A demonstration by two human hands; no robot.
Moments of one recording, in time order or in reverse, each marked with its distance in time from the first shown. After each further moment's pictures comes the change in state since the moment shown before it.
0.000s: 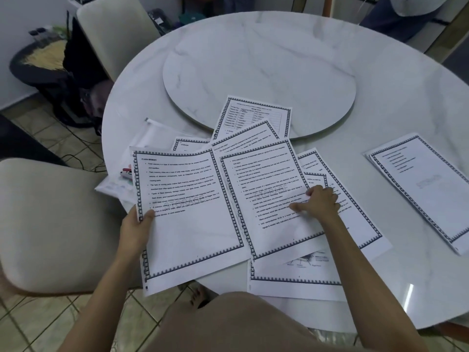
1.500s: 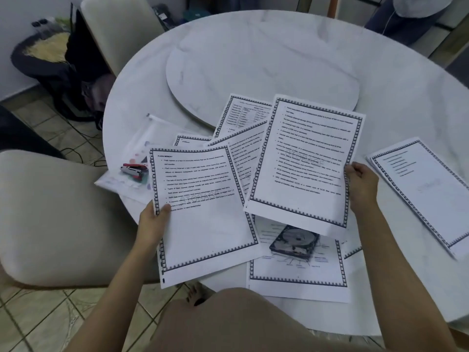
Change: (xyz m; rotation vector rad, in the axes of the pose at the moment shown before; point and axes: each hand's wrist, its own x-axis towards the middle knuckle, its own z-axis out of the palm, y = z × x) left_hand -0.008 0.008 0.028 -0.142 -0.070 -0.057; right_hand 0.034 0.030 -0.053 0.846 0.406 -0.137
